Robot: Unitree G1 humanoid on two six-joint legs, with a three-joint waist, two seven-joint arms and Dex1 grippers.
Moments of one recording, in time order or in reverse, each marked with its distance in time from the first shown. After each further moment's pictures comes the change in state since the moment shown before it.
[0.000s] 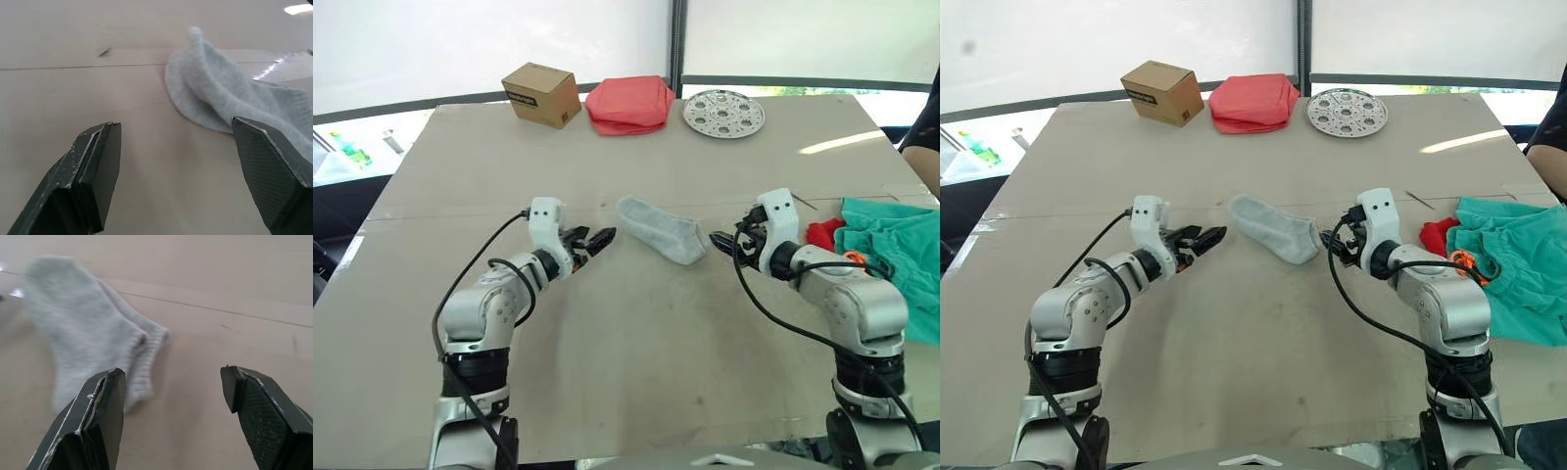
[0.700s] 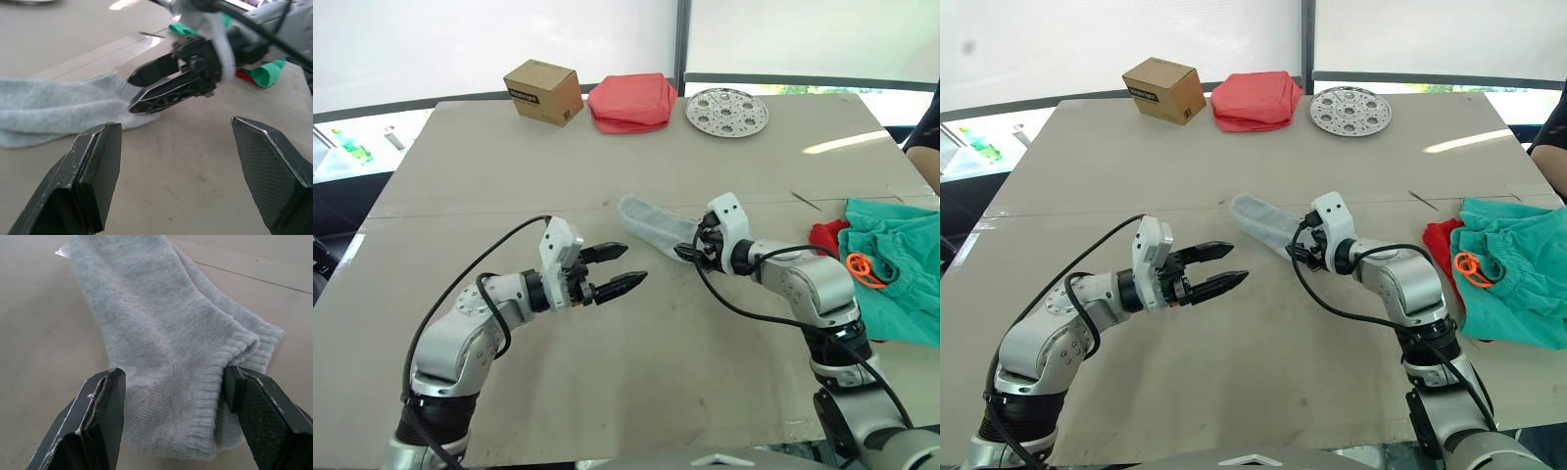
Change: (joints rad) left arm 0.239 0.206 -0.110 -0.253 -0.043 -0.325 -0.531; right arm -0.138 -0.010 0.196 0.308 -0.043 -0.120 0.012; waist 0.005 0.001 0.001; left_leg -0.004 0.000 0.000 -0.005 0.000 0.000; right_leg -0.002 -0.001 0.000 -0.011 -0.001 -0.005
